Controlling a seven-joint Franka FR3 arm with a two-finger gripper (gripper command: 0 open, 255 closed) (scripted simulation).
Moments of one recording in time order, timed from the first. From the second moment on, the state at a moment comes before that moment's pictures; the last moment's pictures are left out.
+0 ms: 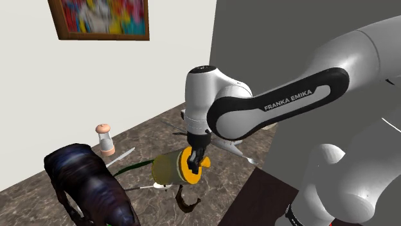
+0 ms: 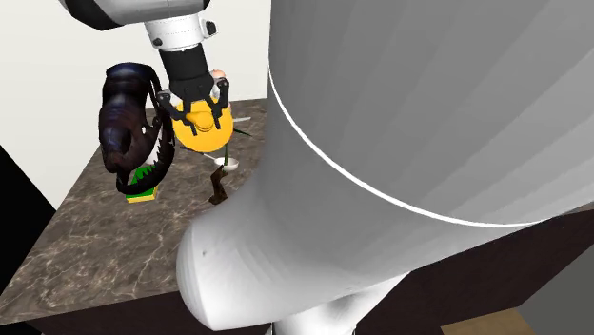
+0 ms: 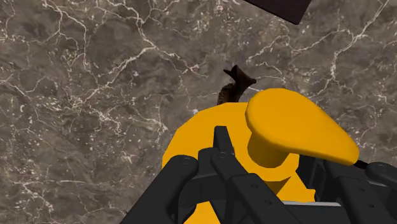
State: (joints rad) arm 0.24 -0.36 0.25 -2.48 0.05 2.08 0.09
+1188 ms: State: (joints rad) arm 0.39 0.10 0.51 -1.99 -0.08 2.01 0.58
